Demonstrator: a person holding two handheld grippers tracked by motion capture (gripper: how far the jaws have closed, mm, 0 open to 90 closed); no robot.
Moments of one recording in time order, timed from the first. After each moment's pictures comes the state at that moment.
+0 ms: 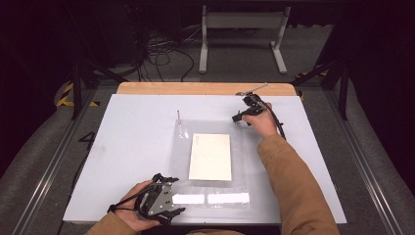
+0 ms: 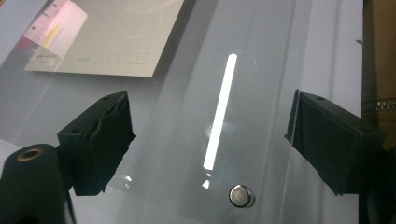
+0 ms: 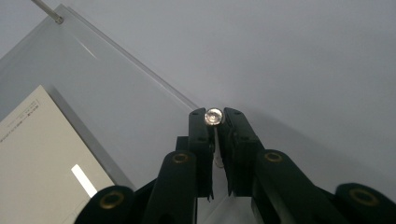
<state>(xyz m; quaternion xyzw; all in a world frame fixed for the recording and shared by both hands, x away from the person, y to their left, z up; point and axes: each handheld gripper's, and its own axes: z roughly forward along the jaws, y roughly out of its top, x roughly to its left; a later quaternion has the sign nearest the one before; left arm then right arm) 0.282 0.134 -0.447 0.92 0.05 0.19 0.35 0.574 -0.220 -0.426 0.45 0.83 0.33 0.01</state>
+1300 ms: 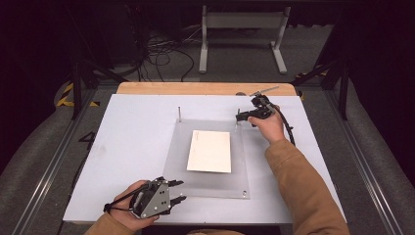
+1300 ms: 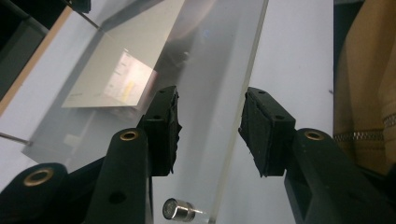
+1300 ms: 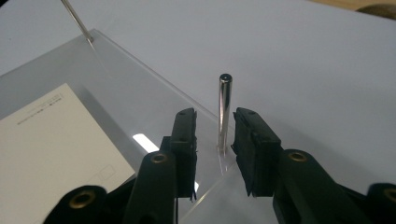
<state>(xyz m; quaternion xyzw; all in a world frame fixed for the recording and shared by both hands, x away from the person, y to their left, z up) 0.271 0.133 -0.402 0.90 0.02 0.23 0.38 0.548 -0.242 -0.412 0.44 0.81 0.39 0.05</state>
